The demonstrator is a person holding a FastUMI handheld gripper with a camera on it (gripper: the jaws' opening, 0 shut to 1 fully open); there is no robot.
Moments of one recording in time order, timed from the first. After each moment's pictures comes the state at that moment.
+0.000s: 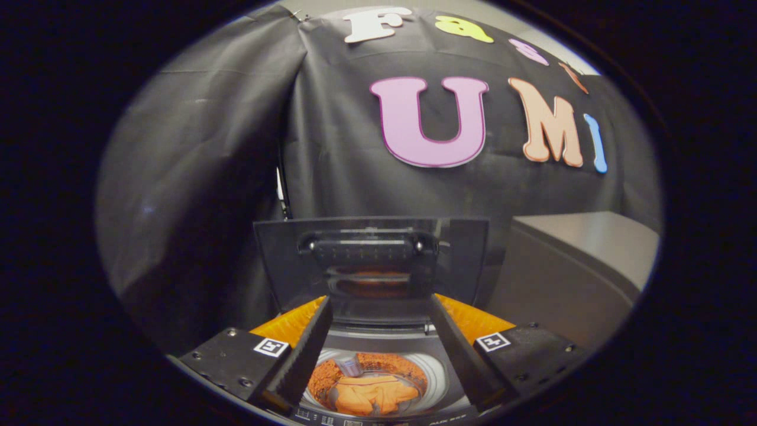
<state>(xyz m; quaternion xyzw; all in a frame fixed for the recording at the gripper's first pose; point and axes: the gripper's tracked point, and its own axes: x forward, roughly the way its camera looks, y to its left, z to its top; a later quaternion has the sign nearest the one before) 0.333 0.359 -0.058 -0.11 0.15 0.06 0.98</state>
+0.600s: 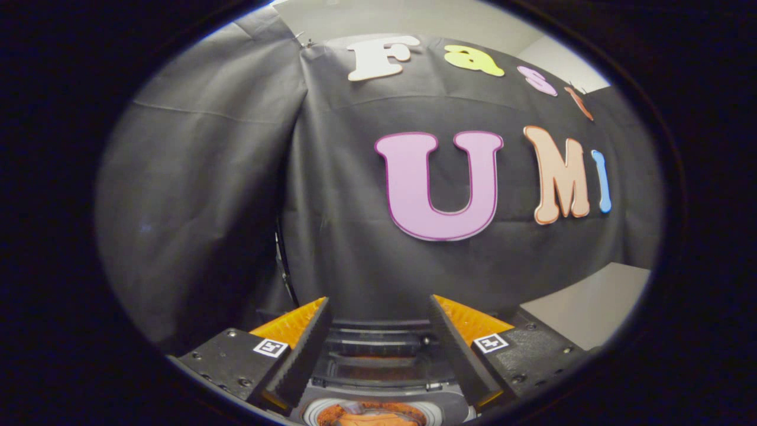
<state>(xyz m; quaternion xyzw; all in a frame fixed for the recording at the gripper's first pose) 0.406 0.407 0.043 -0.09 0.03 0.07 0.99</state>
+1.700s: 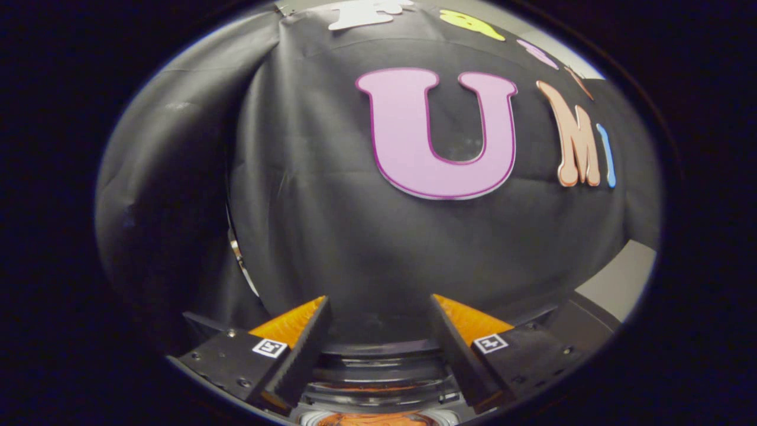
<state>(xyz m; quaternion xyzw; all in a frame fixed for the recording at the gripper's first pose) 0.497 0.394 -0.053 -0.09 0.13 0.02 0.99</state>
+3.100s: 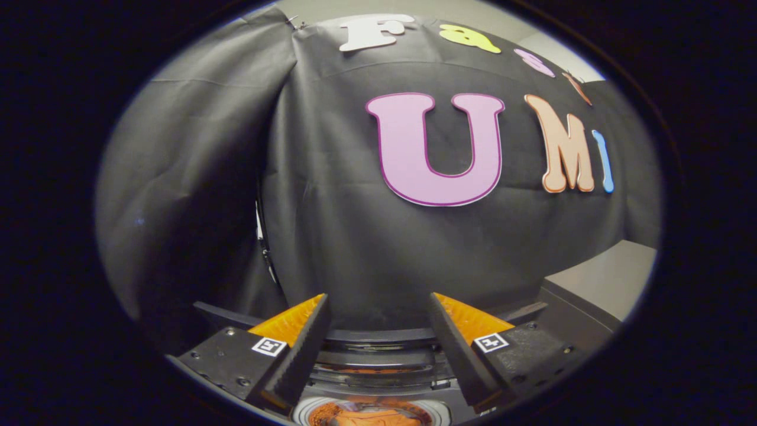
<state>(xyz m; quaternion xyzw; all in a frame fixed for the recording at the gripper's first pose) 0.424 0.384 -0.041 -0.09 0.09 0.05 0.99</state>
